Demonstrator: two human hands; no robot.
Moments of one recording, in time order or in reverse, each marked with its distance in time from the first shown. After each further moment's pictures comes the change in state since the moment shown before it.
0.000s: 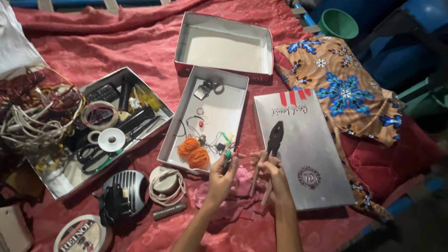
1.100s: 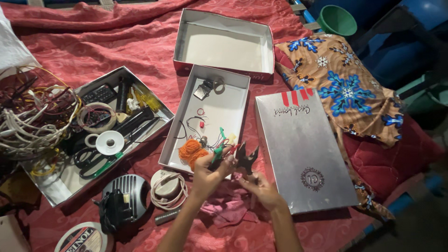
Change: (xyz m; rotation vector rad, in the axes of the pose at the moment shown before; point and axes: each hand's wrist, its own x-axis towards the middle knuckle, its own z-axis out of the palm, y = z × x) left_hand 0.017 0.053 -0.032 -0.032 -0.128 0.010; right_hand 0.008 0.066 -0.016 -0.309 -0.292 0.086
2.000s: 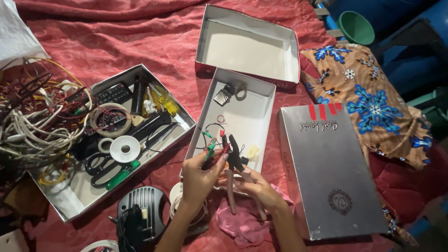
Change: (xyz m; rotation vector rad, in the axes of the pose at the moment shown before) left_hand 0.027 0.058 -0.076 0.558 0.295 0.198; right_hand 0.058 -0.082 0.093 0.105 -0.329 0.039
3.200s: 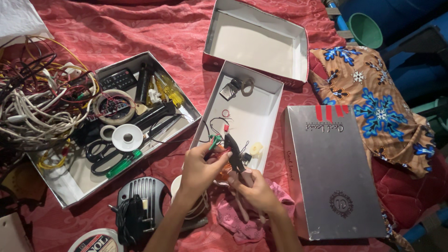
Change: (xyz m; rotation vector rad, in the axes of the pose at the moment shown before) left_hand 0.007 0.001 -0.011 -0.059 -0.107 -0.150; right_hand 0.002 0.017 0.017 -0.403 0.383 0.116
